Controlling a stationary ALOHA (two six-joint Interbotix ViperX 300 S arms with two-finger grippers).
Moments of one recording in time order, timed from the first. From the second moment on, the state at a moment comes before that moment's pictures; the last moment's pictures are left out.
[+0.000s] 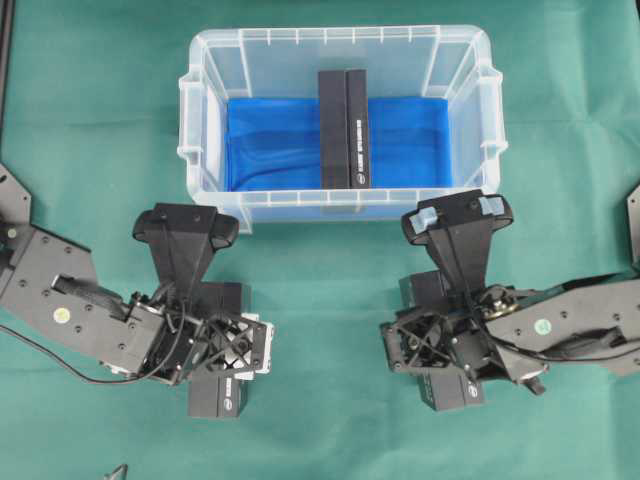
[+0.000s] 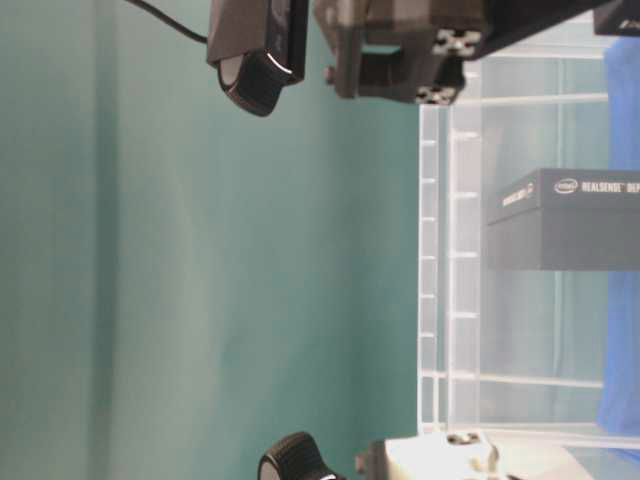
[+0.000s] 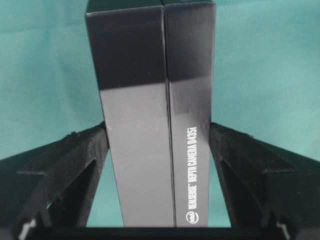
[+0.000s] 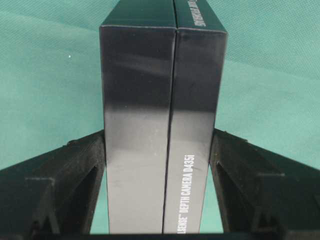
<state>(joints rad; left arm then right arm) -0.39 0.05 0.36 0.08 0.99 -1.92 0.37 0.07 0.26 -0.13 1.18 1.95</state>
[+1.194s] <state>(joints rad) -0.40 0.04 0.38 0.06 0.92 -1.88 0.37 0.07 0.26 -0.14 1.16 1.94</state>
